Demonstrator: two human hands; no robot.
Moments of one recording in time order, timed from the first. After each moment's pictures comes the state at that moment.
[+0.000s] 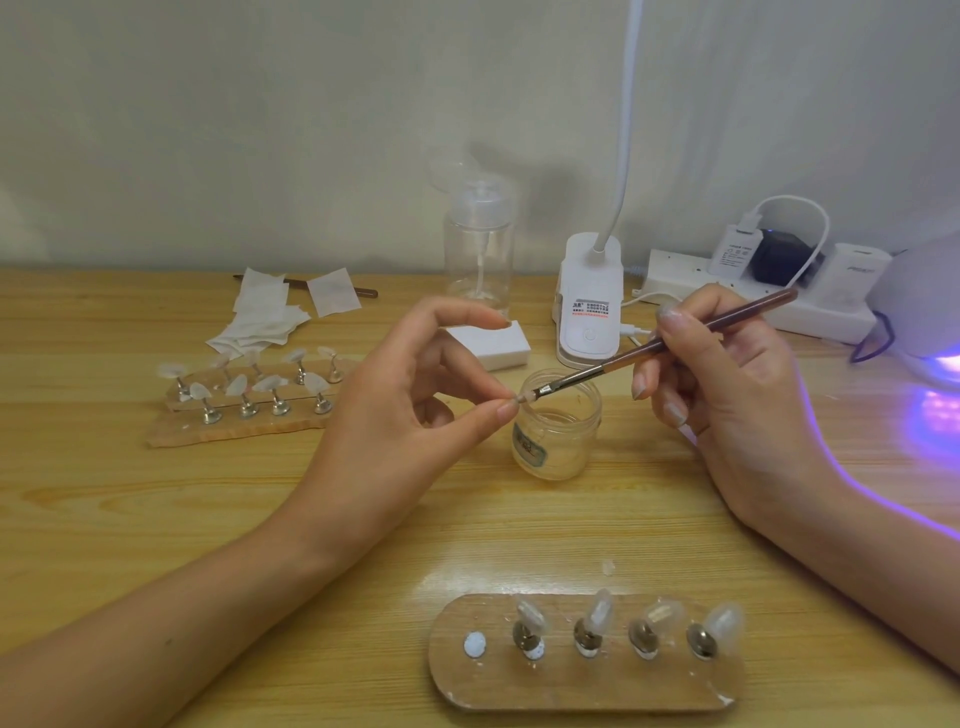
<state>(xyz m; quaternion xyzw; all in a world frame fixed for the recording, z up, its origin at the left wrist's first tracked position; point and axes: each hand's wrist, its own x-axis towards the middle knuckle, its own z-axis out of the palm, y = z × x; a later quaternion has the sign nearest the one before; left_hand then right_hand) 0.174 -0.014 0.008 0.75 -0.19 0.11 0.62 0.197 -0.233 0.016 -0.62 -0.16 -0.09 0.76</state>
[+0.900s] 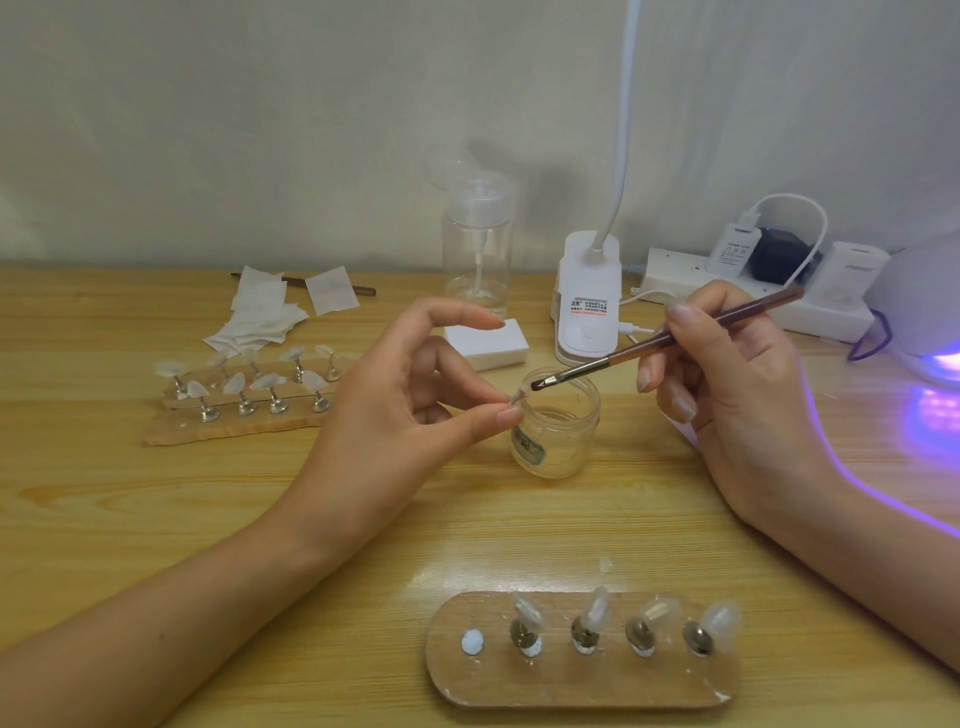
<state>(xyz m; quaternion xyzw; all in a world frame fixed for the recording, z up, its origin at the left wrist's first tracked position) 0.172 -0.012 0.009 0.74 -0.18 0.08 0.64 0.199 -0.234 0.015 -0.62 -0.15 -0.11 0.77</state>
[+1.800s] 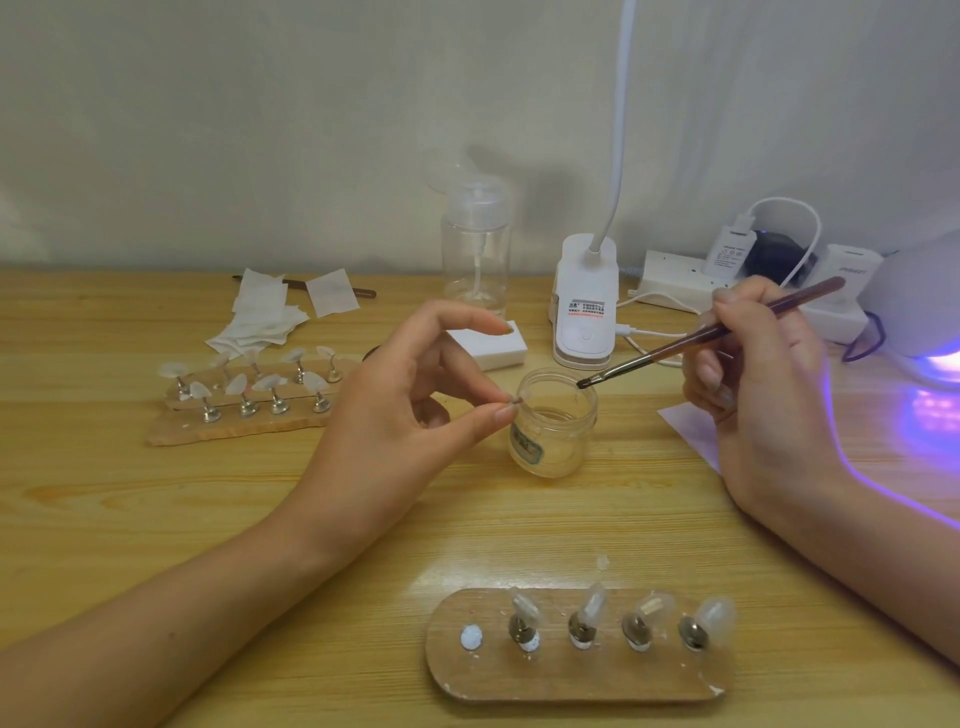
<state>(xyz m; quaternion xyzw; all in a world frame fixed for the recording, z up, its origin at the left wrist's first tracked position) 0.172 -0.013 0.009 0.76 -0.20 0.11 0.61 0.203 -0.241 0.015 -0.59 -0.06 -0.19 0.78</state>
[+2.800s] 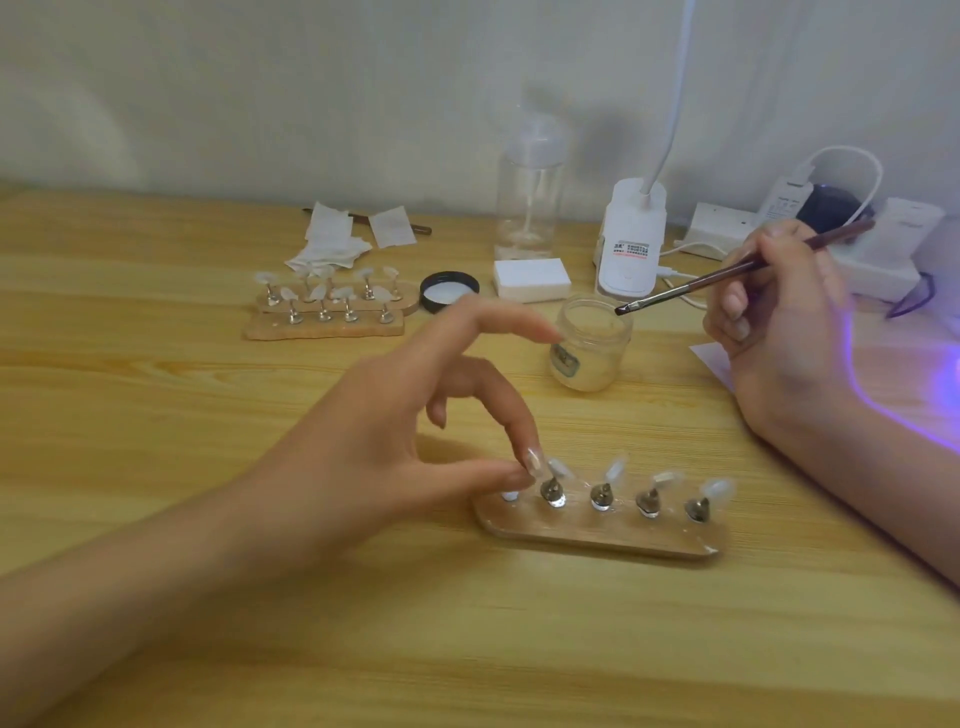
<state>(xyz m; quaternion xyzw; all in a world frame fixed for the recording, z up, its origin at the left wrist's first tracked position) 0.092 0.013 0.028 0.84 -0.29 0.05 0.45 0.201 -0.236 0.016 -0.56 -0.07 -0.16 0.81</state>
